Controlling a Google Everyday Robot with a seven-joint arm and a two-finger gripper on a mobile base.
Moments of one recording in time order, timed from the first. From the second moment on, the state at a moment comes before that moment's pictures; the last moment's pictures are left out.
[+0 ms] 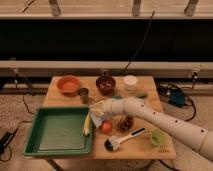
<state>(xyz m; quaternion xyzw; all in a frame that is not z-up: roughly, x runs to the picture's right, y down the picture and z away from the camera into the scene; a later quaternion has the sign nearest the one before) -0.063 0.116 0.808 -0.23 -0.38 0.37 0.82</state>
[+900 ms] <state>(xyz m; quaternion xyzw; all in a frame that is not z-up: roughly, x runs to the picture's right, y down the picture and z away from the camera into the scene) -0.050 0.110 0.814 -0.22 -0.36 0.38 0.82</state>
